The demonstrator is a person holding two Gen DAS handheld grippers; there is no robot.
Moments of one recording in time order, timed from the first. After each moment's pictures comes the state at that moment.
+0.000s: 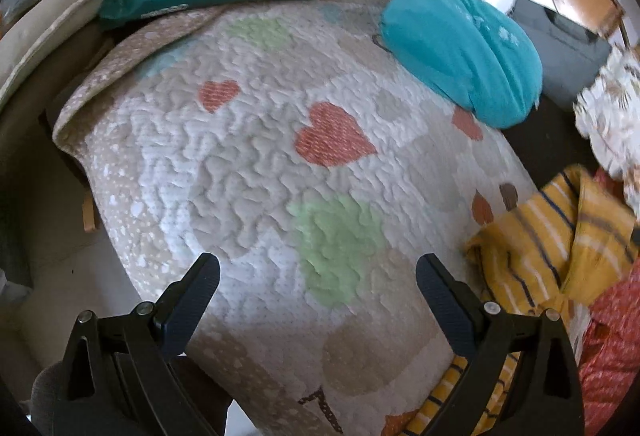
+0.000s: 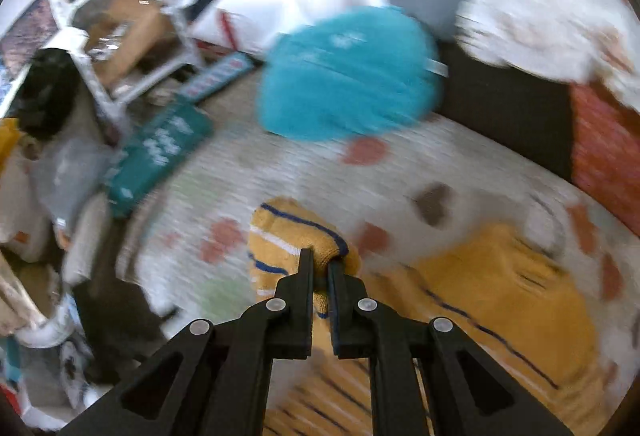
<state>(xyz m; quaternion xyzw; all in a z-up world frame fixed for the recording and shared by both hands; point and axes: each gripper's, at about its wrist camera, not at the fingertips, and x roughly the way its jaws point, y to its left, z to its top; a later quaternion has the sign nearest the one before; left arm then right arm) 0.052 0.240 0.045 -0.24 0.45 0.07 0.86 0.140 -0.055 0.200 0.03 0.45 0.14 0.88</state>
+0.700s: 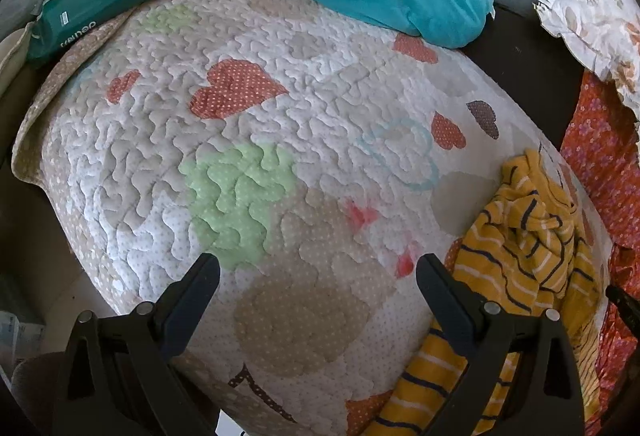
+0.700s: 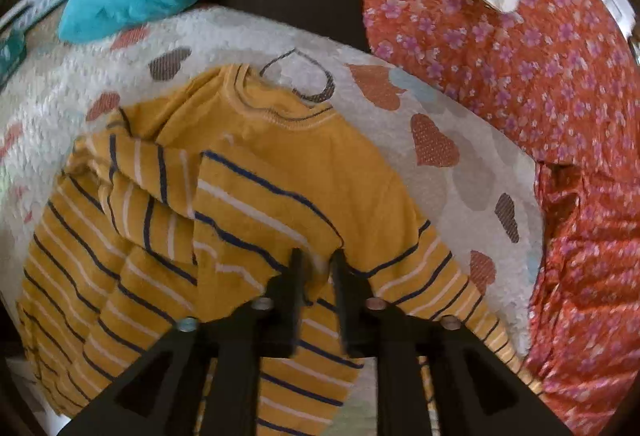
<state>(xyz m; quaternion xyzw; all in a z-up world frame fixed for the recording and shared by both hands) 0.067 0.155 0.032 -0.15 0.49 0.01 0.86 0.065 -0.238 0.093 -0.07 0.51 -0.12 0.85</state>
